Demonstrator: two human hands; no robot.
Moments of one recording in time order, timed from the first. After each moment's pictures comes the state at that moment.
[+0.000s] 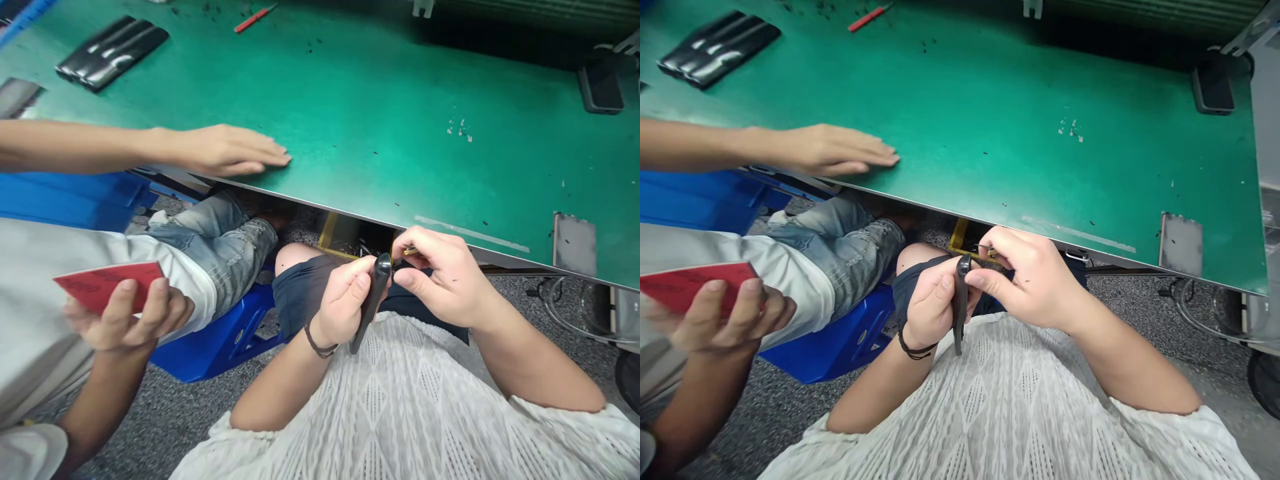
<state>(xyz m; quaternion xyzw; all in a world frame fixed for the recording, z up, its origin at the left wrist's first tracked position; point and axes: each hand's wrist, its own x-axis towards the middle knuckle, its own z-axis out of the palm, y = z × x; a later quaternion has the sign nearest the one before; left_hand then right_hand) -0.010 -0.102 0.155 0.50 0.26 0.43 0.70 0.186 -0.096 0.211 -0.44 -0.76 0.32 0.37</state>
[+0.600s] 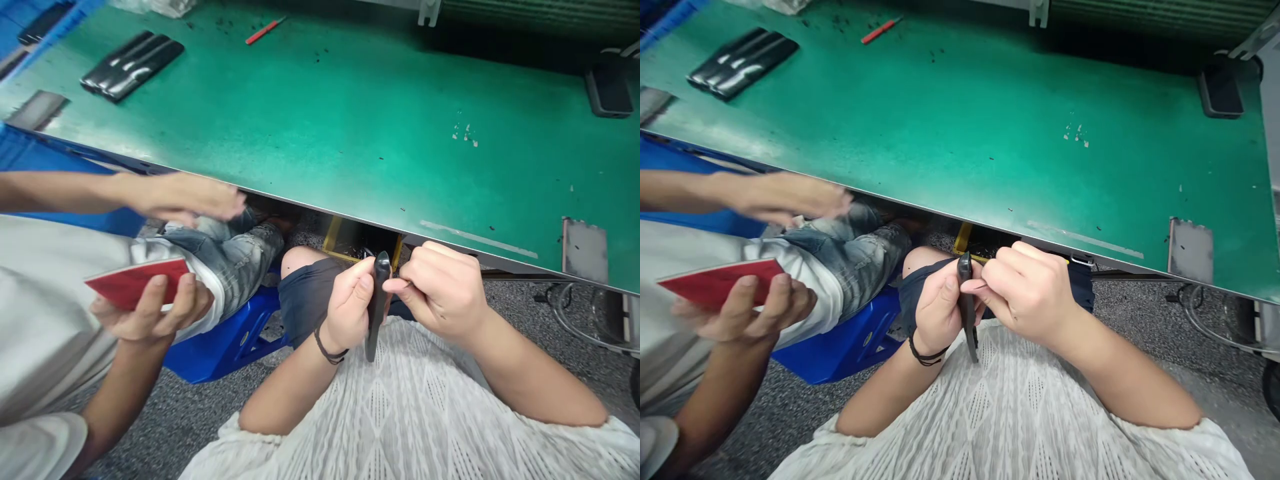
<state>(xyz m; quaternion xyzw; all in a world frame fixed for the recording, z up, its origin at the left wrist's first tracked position) -0.002 -0.105 0.150 0.47 0.27 0.47 0.70 0.172 -0.106 0.202 -0.43 -0.81 0.09 0.38</state>
